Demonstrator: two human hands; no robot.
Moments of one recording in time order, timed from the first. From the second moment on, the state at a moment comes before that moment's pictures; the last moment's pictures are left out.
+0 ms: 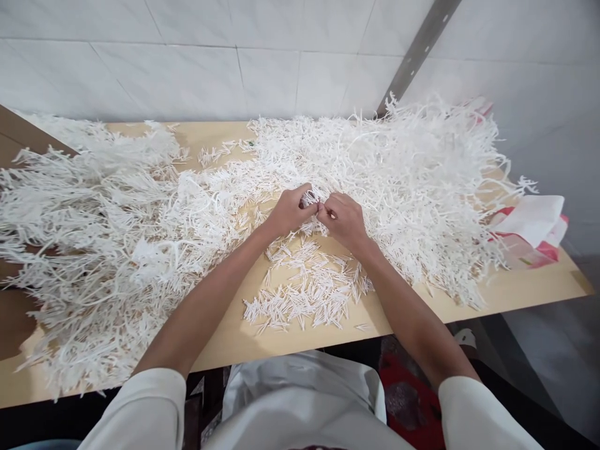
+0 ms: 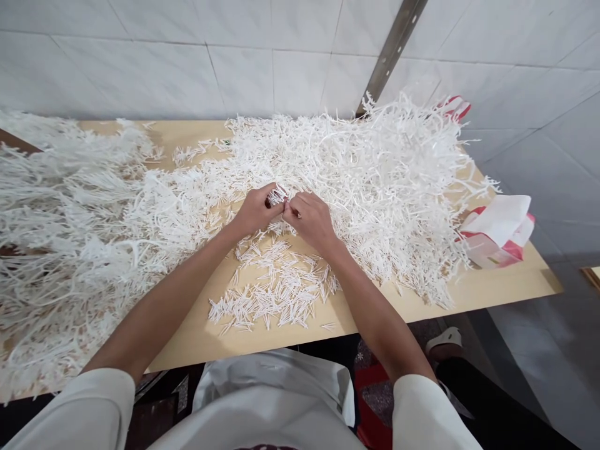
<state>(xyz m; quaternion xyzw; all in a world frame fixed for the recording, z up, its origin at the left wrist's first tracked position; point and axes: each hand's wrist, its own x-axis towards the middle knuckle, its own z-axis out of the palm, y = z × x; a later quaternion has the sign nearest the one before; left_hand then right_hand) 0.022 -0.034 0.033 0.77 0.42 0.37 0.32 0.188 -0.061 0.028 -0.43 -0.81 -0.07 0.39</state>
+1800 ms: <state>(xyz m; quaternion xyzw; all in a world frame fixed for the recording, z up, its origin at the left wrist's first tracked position) 0.007 -0.014 0.012 0.71 0.40 0.44 0.37 0.164 -0.084 0.035 -0.40 -0.77 0.17 0.47</state>
